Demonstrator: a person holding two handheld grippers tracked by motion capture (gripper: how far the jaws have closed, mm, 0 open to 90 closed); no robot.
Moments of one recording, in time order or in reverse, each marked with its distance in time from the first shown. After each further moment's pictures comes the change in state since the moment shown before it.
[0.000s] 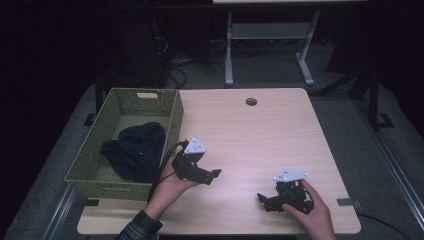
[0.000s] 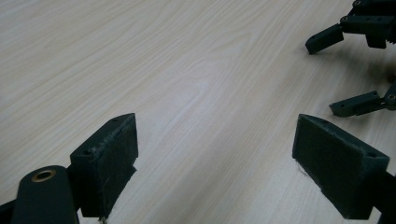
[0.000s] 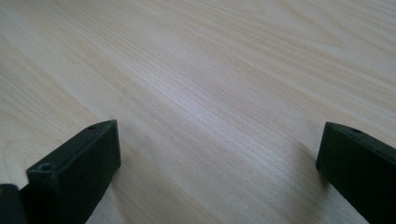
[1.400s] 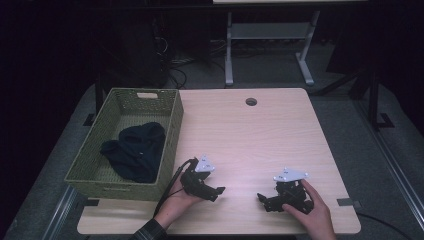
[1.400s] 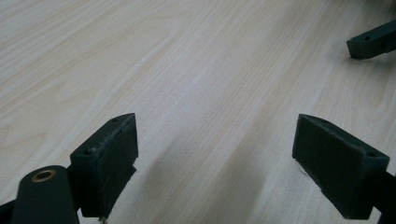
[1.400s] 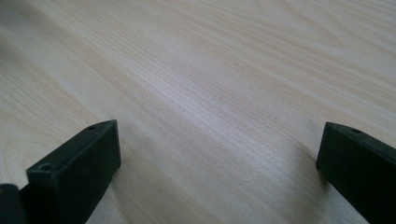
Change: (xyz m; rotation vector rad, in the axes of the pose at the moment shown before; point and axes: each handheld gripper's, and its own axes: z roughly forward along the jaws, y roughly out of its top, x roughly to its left) left arm -0.018 -0.045 0.043 0.068 -0.027 0.025; right arm 0.000 0.000 0.000 0.003 0.000 0.003
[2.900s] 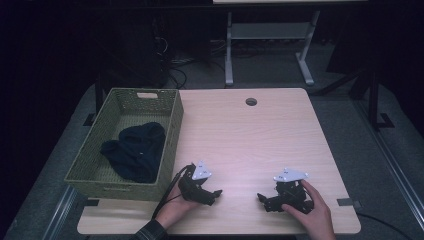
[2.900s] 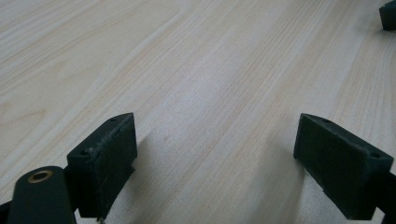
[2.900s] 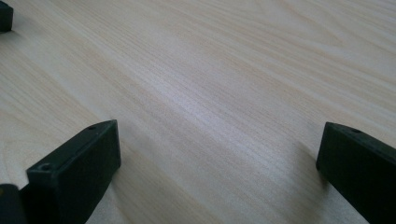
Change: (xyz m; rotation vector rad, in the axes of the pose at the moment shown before) left arm 0.002 -0.024 0.010 -0.034 0.042 0.026; right arm 0.000 0.000 0.000 -0.001 -0.002 0.000
